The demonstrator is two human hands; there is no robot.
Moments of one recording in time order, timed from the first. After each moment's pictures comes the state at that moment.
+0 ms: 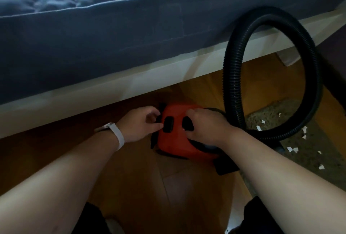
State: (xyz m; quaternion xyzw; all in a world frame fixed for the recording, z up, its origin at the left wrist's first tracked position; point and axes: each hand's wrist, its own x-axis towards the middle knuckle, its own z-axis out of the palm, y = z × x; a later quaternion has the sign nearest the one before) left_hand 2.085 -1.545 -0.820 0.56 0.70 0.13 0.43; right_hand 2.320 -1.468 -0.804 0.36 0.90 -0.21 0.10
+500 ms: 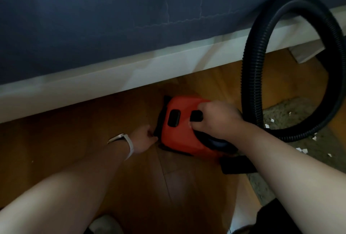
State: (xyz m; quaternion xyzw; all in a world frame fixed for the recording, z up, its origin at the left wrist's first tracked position) left_hand 2.094 -1.582 -0.919 0.43 0.76 0.04 0.49; right_hand 2.314 -1.458 -0.822 0.42 0.88 -0.17 0.10
